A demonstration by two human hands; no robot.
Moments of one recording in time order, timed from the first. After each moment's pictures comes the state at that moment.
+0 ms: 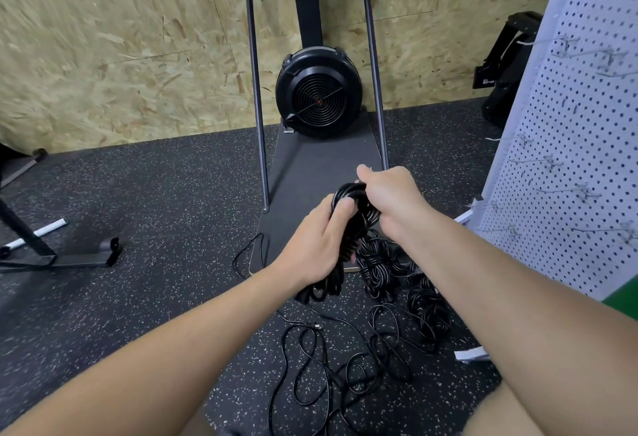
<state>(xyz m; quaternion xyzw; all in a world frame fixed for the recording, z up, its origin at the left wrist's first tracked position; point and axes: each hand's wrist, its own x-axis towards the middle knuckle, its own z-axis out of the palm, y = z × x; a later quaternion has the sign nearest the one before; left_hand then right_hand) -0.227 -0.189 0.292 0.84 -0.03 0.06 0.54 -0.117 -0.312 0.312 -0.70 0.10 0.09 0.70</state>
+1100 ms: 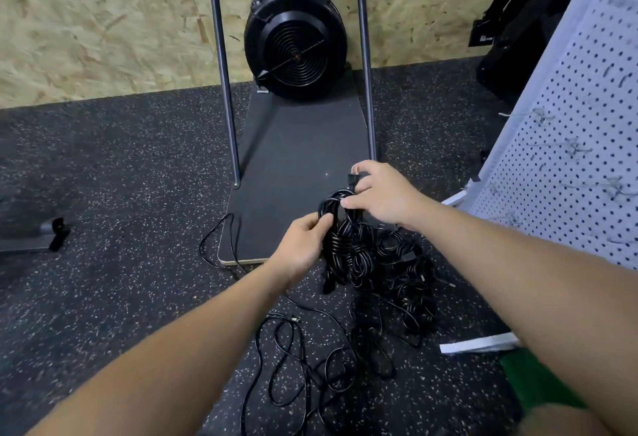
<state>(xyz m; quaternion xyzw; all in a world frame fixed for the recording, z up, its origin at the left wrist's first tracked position) -0.110 -0.160 0.145 0.73 0.13 -0.07 0.67 -0.020 -0.344 0.229 -0.86 -0.14 0.17 0.45</state>
